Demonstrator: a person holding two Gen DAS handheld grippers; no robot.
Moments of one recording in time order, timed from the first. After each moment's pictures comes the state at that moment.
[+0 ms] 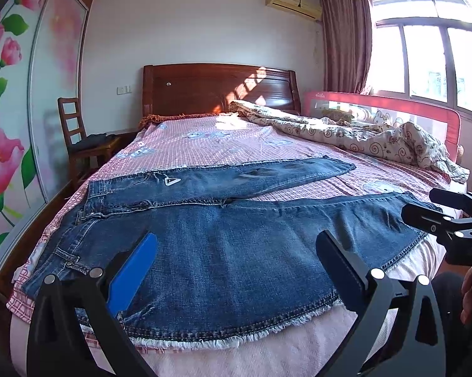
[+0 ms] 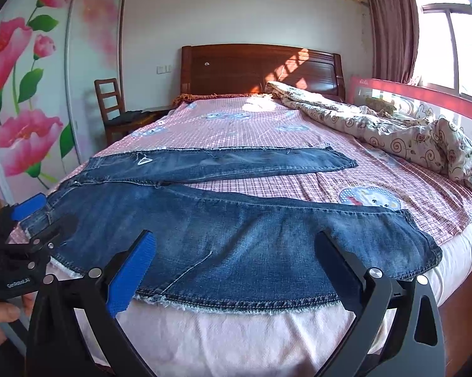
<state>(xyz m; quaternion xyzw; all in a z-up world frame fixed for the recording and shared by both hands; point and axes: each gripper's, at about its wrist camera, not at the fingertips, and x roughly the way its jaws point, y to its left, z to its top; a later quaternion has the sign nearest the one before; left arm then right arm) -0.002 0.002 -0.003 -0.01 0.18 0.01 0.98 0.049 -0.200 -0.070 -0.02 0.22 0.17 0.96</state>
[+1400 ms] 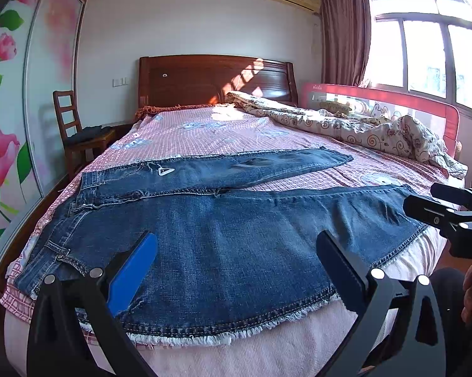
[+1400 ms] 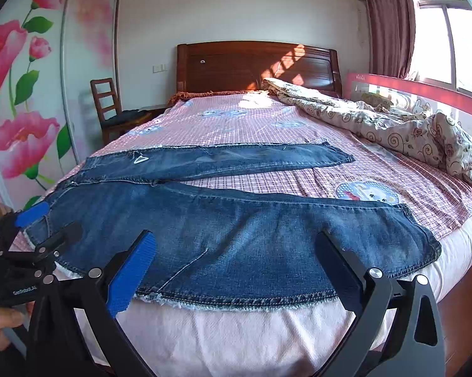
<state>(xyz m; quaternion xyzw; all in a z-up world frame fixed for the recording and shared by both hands) 0.005 -0.005 -0.012 -0.02 0.21 0.00 0.98 0.035 -0.188 -0.090 -0.01 0.23 0.16 0.96</state>
